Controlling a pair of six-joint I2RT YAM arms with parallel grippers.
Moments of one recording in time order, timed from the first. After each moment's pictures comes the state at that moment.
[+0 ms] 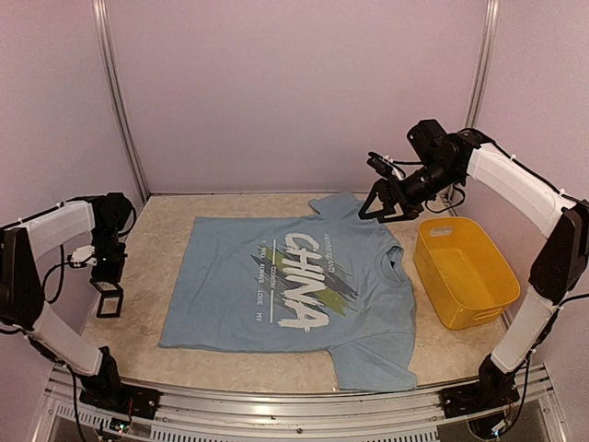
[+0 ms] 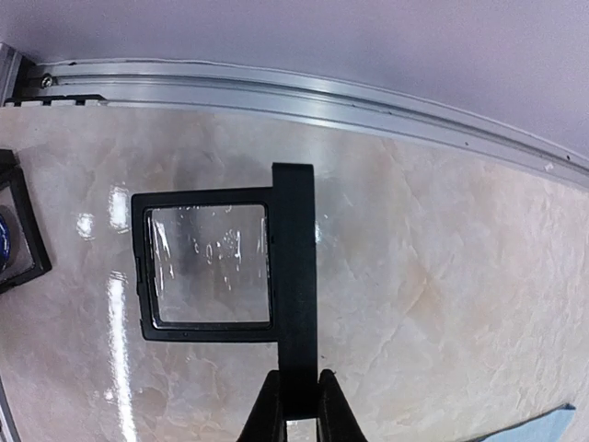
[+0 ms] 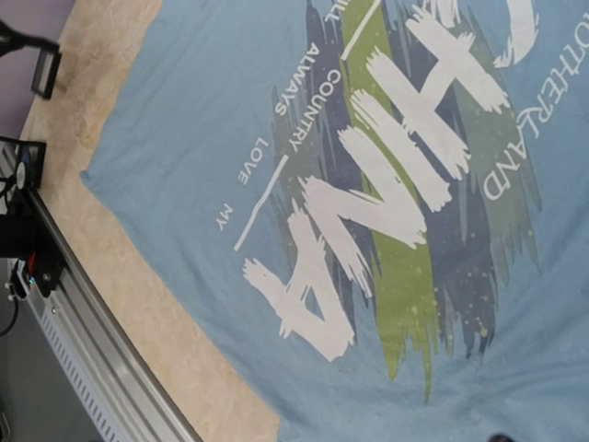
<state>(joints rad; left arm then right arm) 0.04 1.45 1.03 -1.04 -0.38 -1.69 0.40 1.69 1.72 -1.09 -0.65 0.05</state>
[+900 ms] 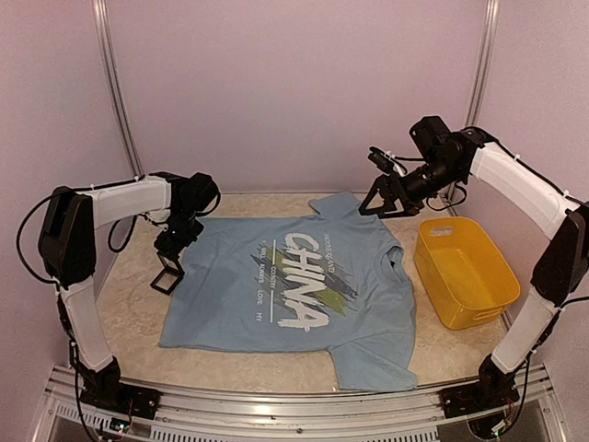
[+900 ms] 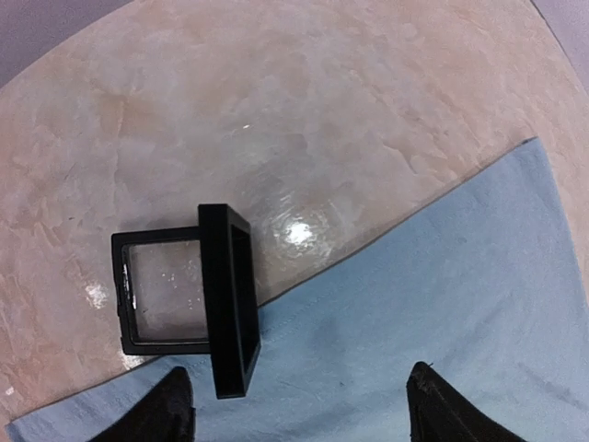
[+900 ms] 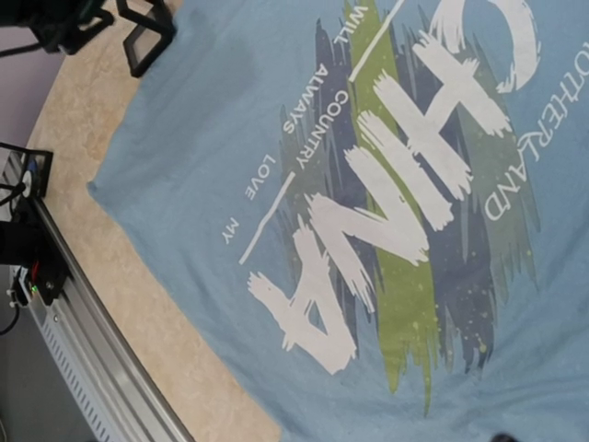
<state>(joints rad) -0.43 1.91 1.49 -1.01 -0.51 -1.52 0.40 1.68 1.72 -1.07 -0.65 0.05</state>
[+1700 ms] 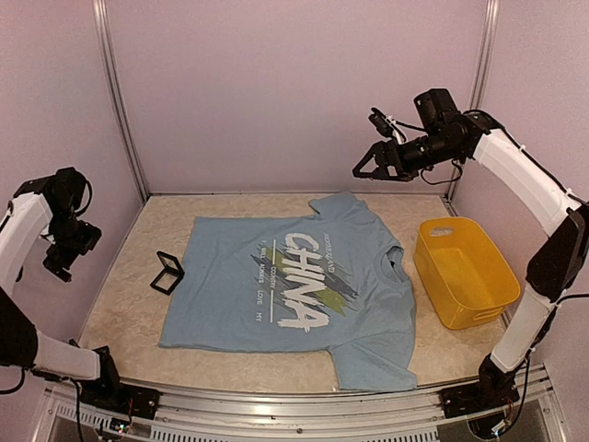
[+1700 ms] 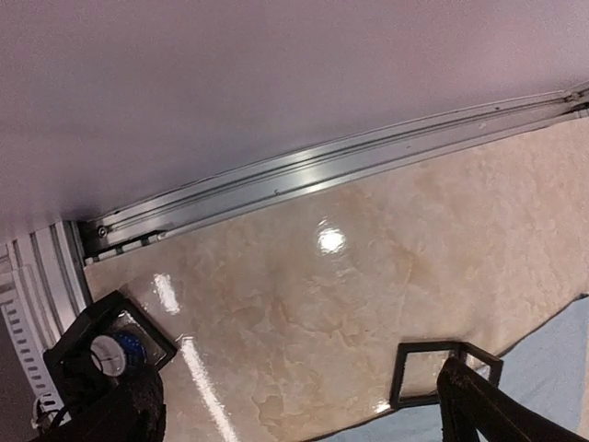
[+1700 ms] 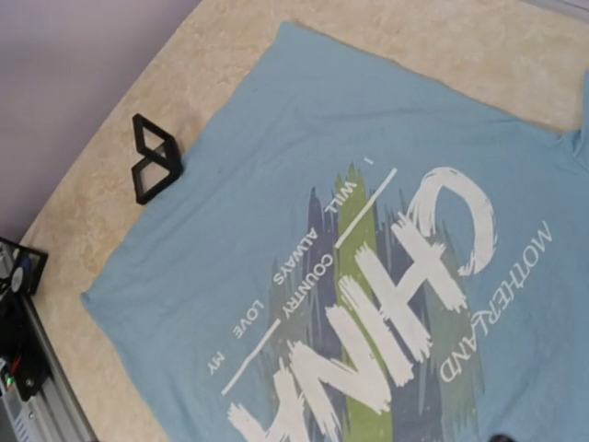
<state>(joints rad) 0.17 1.23 1.25 -1.25 -0.37 -1.07 0.40 1.71 1.90 -0.94 -0.60 0.08</state>
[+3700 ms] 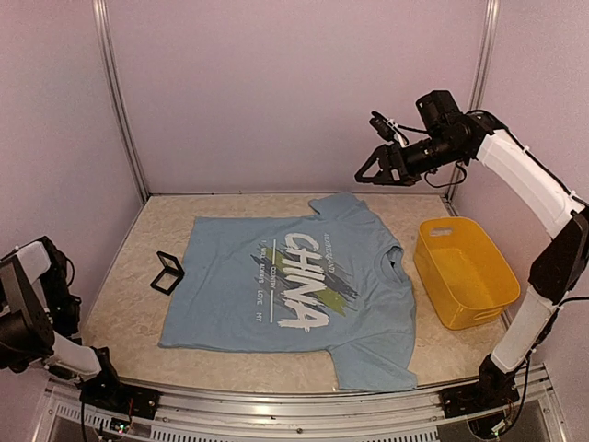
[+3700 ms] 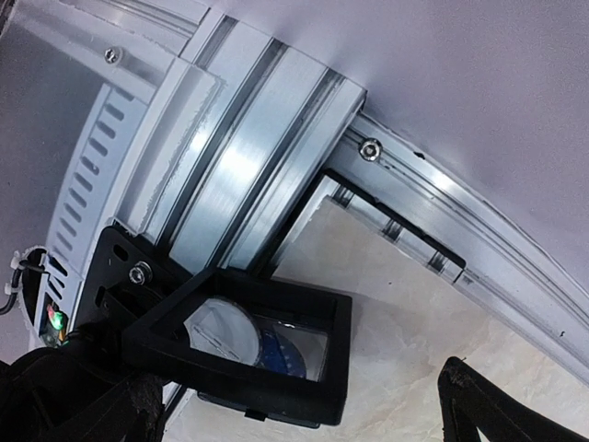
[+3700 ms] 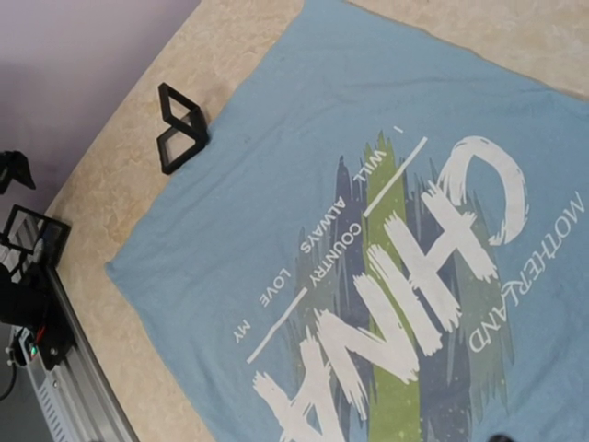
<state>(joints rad) 0.64 1.23 0.77 -1.23 -0.31 -1.52 0.40 1.70 1.88 -0.98 -0.65 0.06</state>
